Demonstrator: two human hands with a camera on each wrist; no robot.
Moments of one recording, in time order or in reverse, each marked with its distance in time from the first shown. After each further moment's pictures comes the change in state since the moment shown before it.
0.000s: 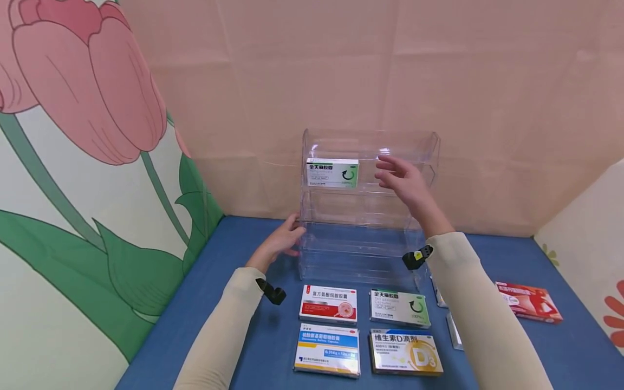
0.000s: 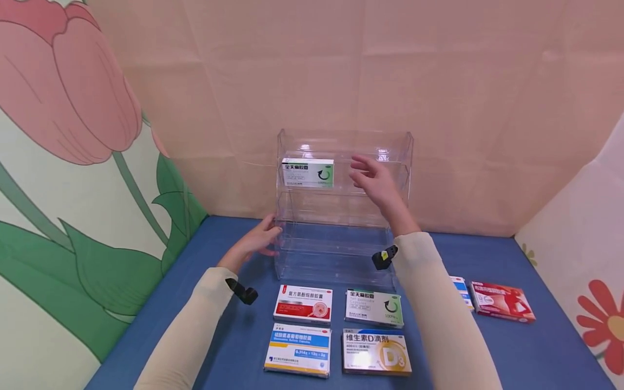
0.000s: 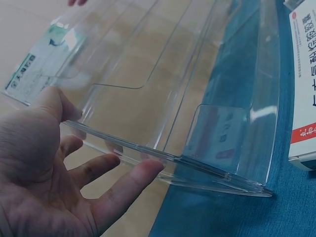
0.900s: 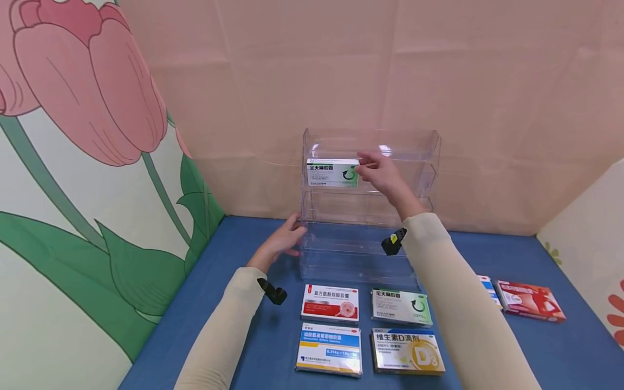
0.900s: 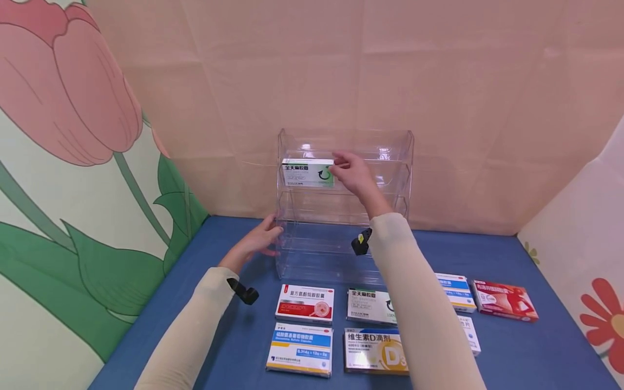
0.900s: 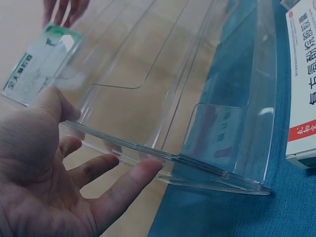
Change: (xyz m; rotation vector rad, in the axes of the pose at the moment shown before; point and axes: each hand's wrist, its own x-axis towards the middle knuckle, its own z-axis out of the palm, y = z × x) left_hand 0.002 -0.003 0.000 -0.003 -0.001 -0.017; right_hand 0.039 -0.015 0.040 -0.120 -0.035 0.079
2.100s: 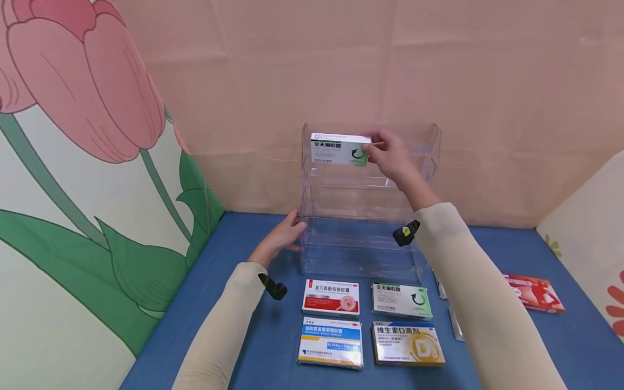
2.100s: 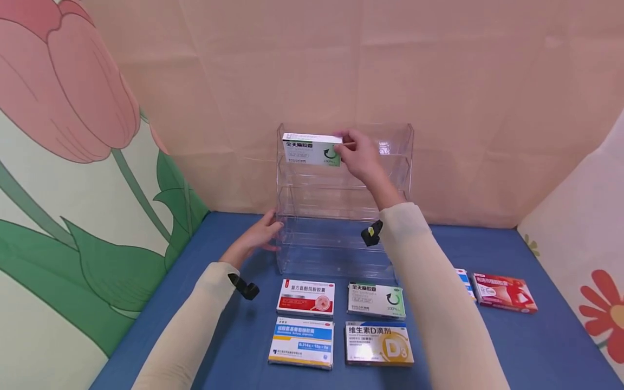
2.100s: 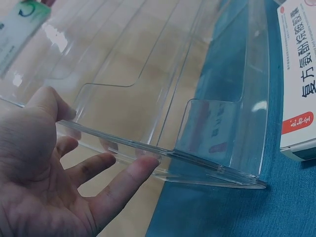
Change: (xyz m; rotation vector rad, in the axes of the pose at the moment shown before) left_hand 0.001 0.002 0.000 0.028 0.006 0.038; right_hand -0.015 -0.033 -0.017 -0.010 0.108 -0.111
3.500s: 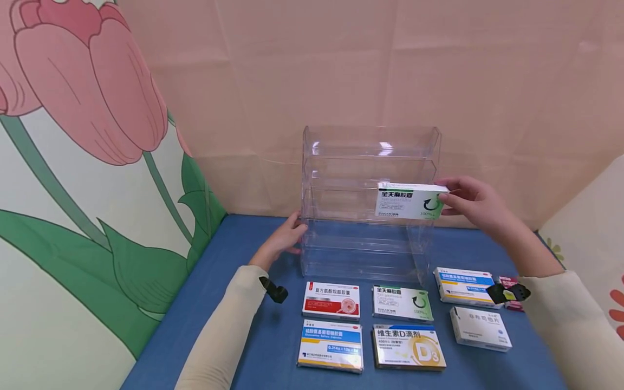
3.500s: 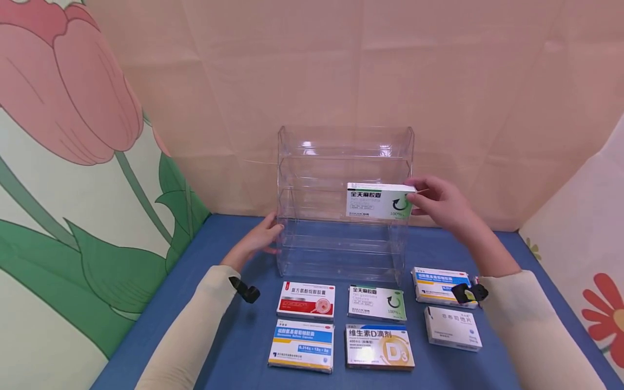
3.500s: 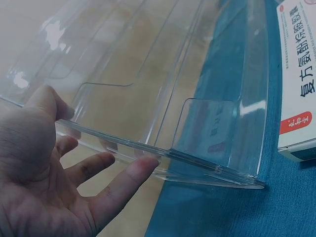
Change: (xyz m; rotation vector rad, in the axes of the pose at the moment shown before) left_hand -0.001 -0.004 -0.001 -0.005 0.019 -0.017; right_hand -0.116 0.058 -0.117 -0.150 -0.126 -0.054
